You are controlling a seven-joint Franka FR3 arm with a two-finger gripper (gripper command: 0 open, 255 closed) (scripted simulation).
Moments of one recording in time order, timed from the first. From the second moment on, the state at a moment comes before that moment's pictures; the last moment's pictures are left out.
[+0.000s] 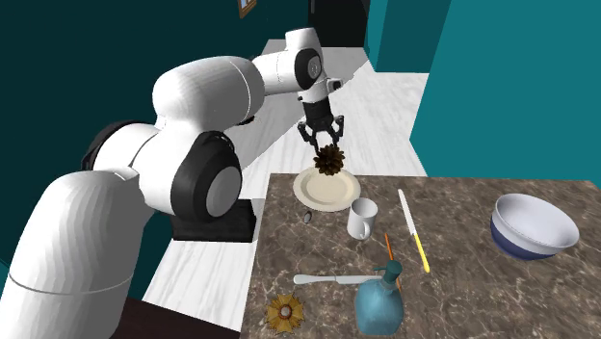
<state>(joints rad) -0.19 0.72 0.02 -1.03 -0.28 1.76 -0.25</state>
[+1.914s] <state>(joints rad) -0.20 0.81 0.01 -1.13 -0.30 1.95 -0.21</state>
